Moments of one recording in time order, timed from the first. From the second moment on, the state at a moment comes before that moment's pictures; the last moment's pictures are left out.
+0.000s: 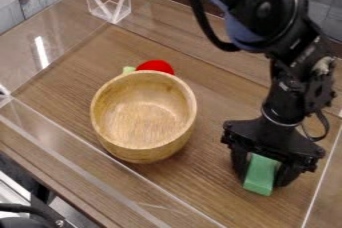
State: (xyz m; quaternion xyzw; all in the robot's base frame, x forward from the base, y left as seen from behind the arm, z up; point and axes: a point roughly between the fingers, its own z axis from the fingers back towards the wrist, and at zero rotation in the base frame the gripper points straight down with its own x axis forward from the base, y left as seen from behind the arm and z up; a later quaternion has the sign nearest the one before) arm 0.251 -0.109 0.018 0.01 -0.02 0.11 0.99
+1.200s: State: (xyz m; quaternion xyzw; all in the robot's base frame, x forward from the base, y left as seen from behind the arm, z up) arm 0.249 -0.118 0.019 0.01 0.00 0.20 0.98
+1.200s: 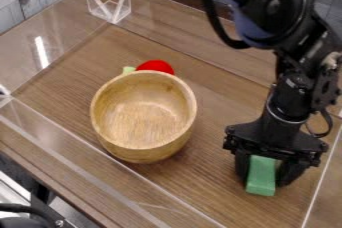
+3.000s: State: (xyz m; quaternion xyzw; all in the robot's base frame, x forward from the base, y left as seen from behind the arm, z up) arm 0.255 -0.099 0.044 0.02 0.04 0.25 0.97
